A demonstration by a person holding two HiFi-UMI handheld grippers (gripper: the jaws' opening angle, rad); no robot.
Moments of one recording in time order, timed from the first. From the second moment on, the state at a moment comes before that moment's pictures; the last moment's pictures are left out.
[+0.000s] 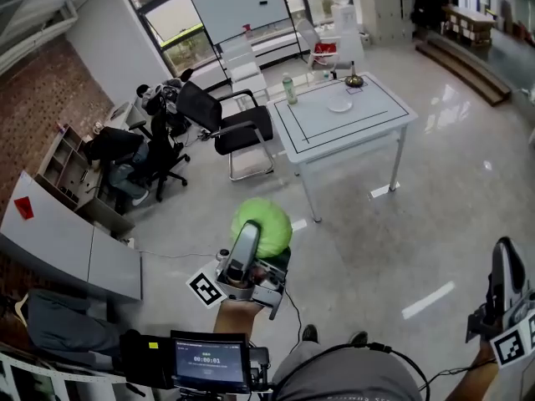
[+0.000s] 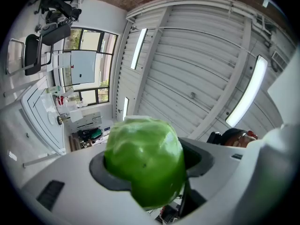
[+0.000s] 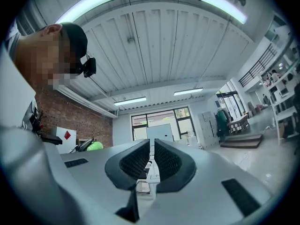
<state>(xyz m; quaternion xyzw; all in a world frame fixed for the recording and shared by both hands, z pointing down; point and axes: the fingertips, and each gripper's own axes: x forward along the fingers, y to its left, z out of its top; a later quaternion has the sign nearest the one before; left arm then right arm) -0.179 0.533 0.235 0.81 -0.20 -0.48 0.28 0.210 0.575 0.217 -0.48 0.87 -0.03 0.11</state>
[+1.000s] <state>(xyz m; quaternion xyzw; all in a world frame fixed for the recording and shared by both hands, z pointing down) -0.207 0.422 0.240 0.81 -0.19 -0.47 0.30 0.180 0.457 0.233 -0.49 0.86 -0.04 0.11</state>
